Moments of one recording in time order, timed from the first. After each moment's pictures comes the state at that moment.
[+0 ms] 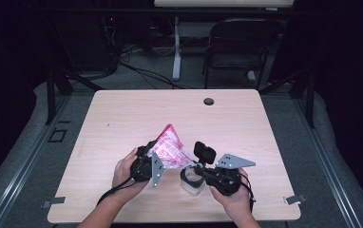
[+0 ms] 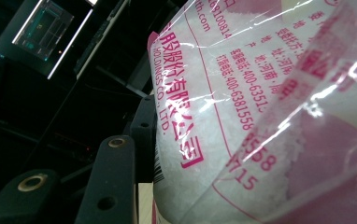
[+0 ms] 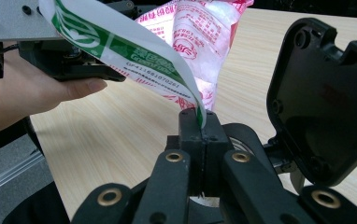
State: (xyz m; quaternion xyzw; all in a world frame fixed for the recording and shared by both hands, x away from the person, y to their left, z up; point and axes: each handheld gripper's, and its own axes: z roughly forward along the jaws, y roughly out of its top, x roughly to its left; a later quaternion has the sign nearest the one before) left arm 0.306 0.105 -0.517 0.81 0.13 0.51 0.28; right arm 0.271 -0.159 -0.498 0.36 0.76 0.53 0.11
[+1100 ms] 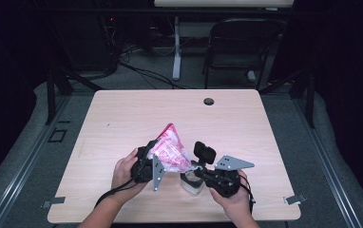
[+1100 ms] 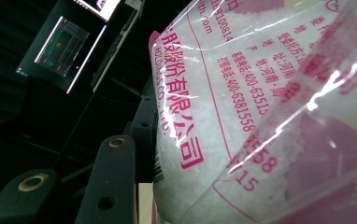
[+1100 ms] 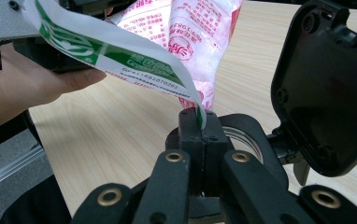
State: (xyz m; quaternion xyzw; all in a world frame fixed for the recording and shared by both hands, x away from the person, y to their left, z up) left arm 0.302 0.104 -0.522 0.79 0.11 0.54 0.28; right arm 0.269 -0.159 -0.503 0.36 0.77 0.52 0.11
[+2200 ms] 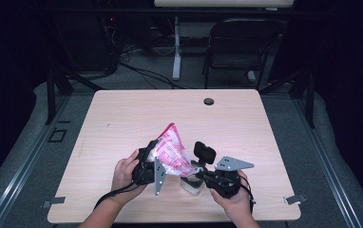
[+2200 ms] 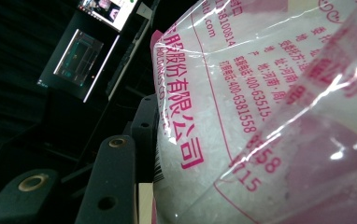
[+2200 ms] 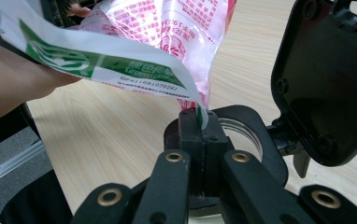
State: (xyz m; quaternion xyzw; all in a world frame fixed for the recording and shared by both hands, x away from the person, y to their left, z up) left arm 0.293 0.099 -0.520 0.77 0.09 0.57 0.27; right arm 0.269 -0.161 -0.507 0.36 0.77 0.51 0.11
